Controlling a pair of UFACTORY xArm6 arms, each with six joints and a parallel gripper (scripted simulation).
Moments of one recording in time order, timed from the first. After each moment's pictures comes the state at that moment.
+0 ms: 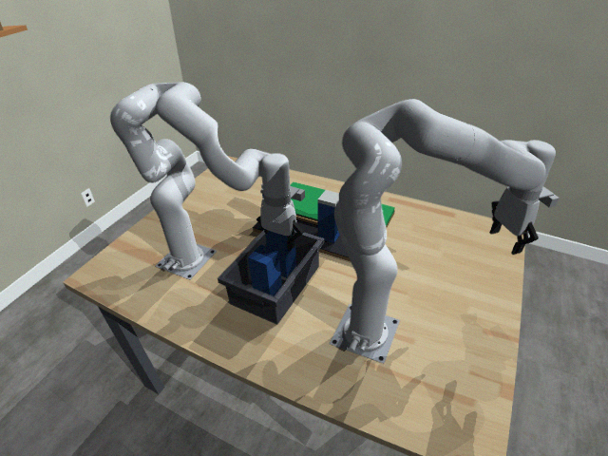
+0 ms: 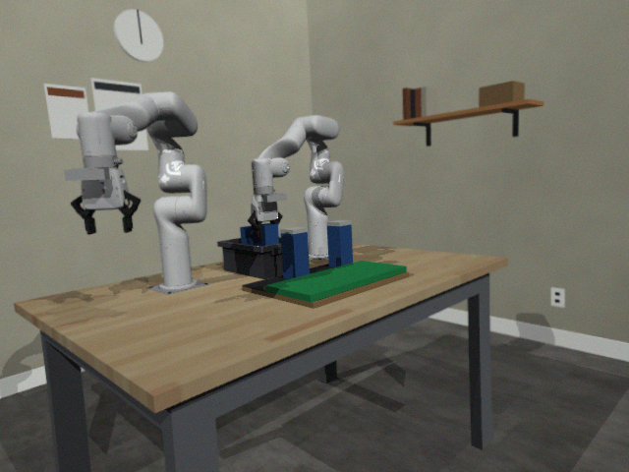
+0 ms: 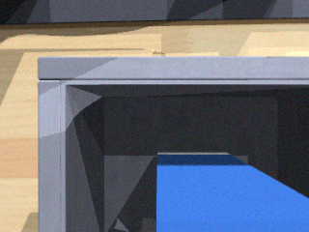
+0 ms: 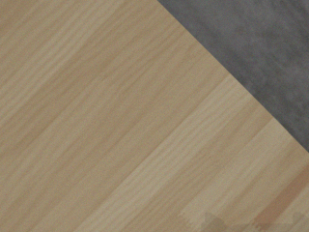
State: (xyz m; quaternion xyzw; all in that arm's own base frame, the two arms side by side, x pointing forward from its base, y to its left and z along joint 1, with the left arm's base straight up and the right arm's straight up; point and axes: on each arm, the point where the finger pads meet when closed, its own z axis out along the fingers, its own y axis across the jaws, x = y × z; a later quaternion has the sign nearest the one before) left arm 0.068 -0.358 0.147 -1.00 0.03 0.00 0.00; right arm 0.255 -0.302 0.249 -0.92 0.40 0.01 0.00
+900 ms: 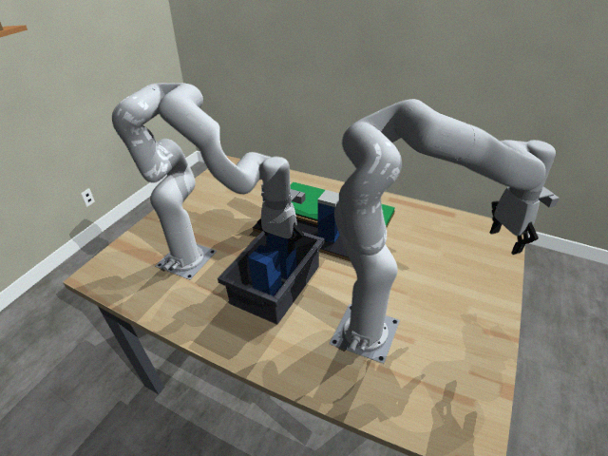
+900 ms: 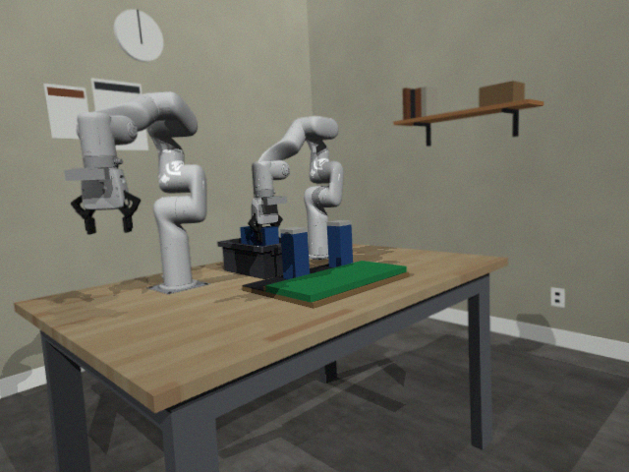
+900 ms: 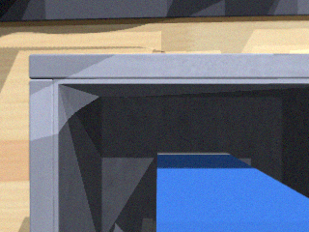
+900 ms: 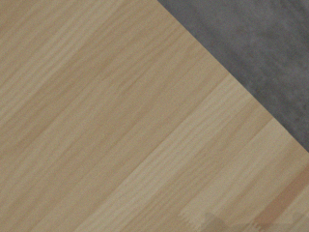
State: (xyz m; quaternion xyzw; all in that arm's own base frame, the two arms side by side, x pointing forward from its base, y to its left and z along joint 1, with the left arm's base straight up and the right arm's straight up) left arm 0.068 -0.358 0.137 -1.00 0.03 0.00 0.00; right arm 0.255 -0.302 0.249 -0.92 0.40 0.01 0.00
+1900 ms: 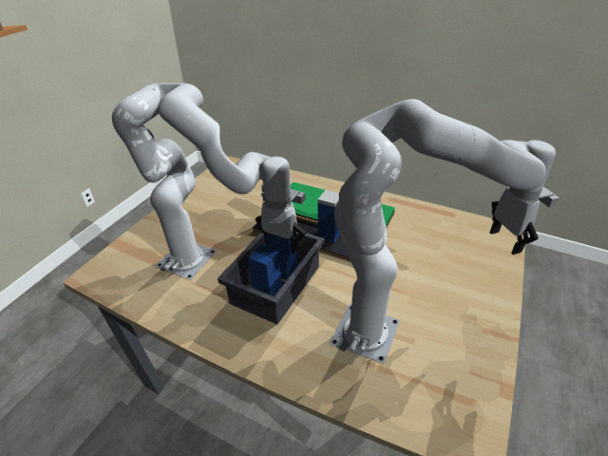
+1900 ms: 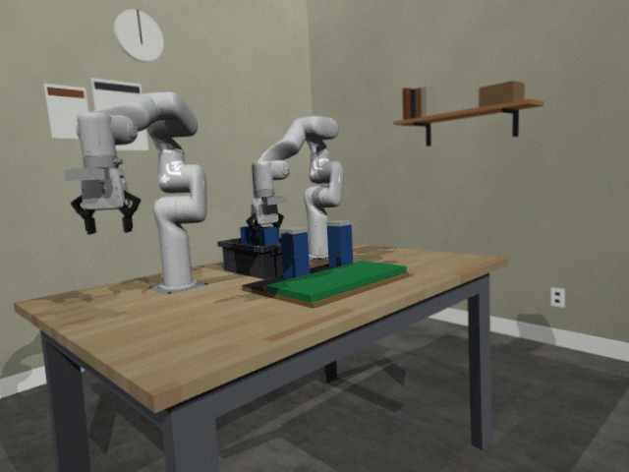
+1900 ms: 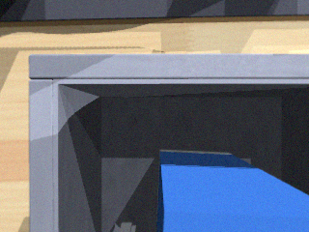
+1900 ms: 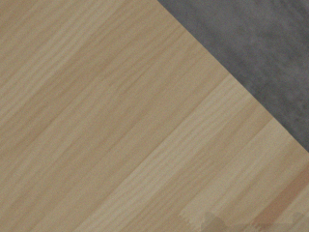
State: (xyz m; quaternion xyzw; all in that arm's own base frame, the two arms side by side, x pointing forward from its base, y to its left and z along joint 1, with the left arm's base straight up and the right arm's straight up) left arm 0.068 -0.358 0.137 -1.00 0.03 0.00 0.00; right arm 0.255 -0.302 0.249 -0.92 0.40 0.01 0.00
